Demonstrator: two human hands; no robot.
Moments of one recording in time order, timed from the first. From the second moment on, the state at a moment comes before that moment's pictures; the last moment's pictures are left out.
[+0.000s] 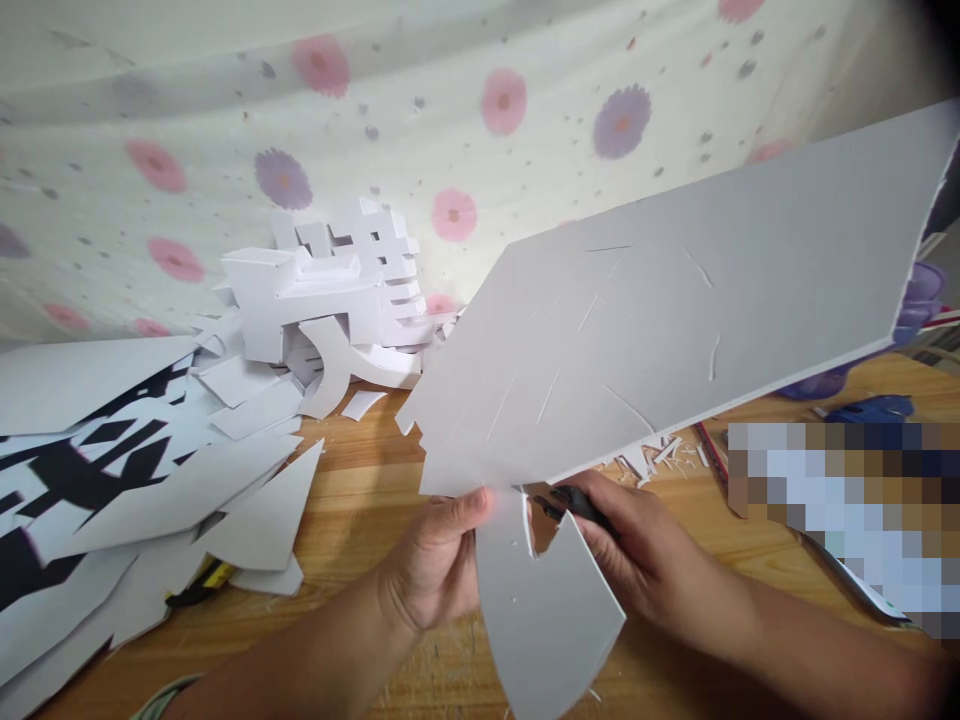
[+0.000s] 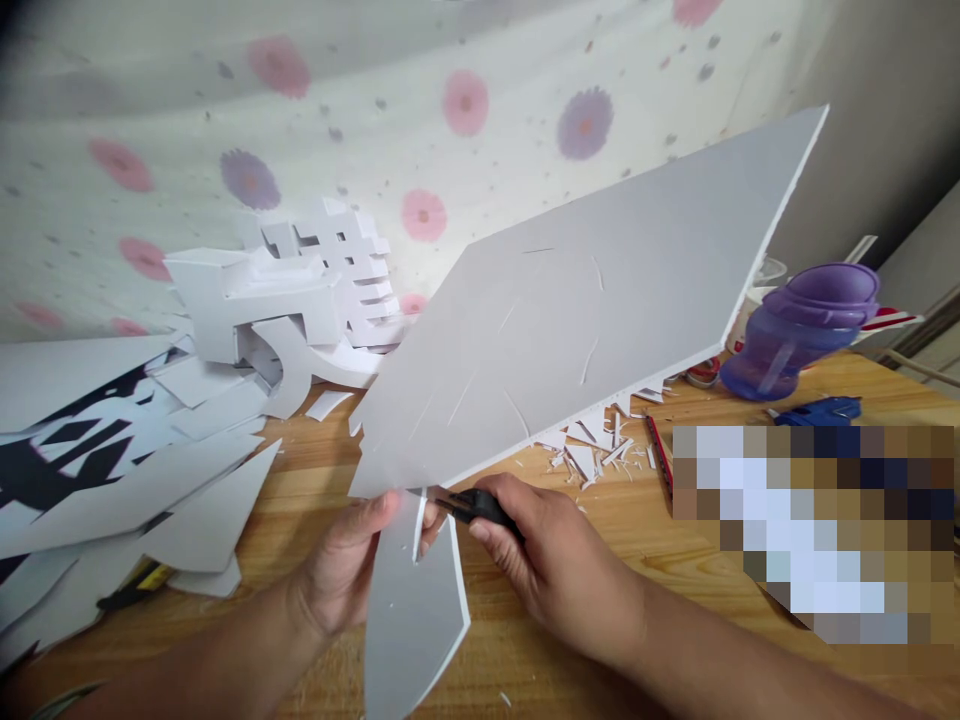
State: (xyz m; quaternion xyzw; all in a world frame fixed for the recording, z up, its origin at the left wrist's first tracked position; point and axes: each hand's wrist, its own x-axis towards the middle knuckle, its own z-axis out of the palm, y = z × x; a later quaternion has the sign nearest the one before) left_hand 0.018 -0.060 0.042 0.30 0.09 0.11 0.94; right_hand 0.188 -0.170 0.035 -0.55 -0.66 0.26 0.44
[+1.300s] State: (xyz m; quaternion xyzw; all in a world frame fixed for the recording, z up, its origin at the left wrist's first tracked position) left_hand 0.017 -0.063 0.046 0.26 0.08 0.12 0.95; right_hand 0.177 -0.164 0.035 -0.53 -0.63 0.32 0.47
